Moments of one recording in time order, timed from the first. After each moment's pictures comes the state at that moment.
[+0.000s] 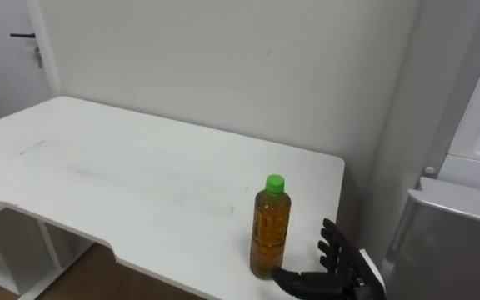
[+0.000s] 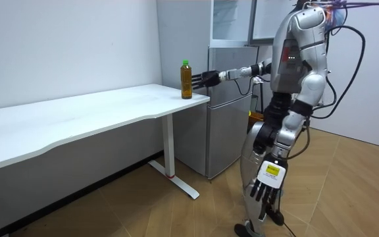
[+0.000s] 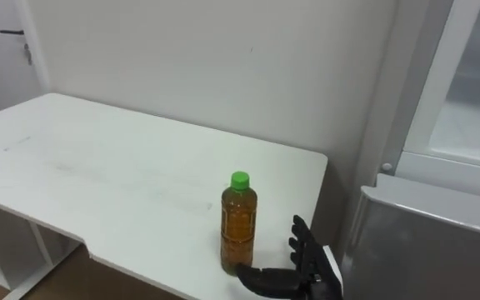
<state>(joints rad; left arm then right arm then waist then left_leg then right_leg) 0.33 0.21 -0.01 0.91 0.17 0.15 -0.01 -0.27 -0.25 0.29 0.38 0.43 0.00 -0.32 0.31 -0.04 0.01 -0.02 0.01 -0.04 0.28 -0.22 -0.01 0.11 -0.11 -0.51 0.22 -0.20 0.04</state>
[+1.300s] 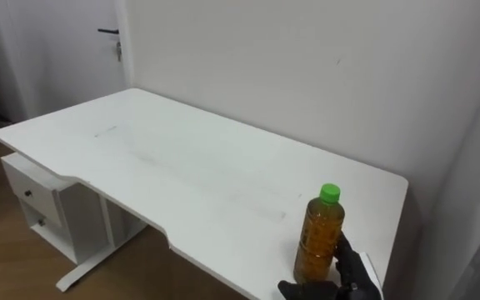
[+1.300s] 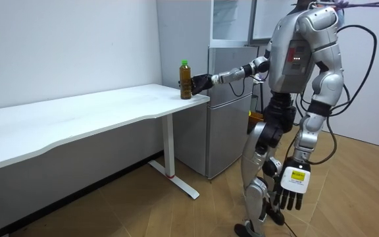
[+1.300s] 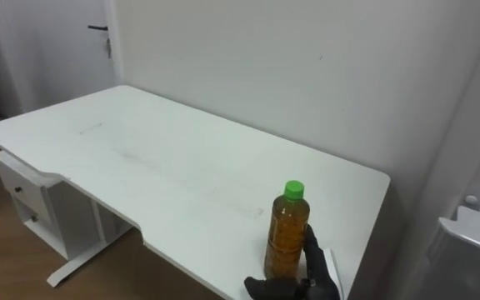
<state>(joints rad) 0.41 0.23 0.02 0.88 0.16 0.15 -0.01 -0.34 -0.26 0.40 0.53 0.30 0.00 -0.44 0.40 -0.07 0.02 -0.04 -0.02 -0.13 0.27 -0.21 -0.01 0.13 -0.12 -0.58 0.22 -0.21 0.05</state>
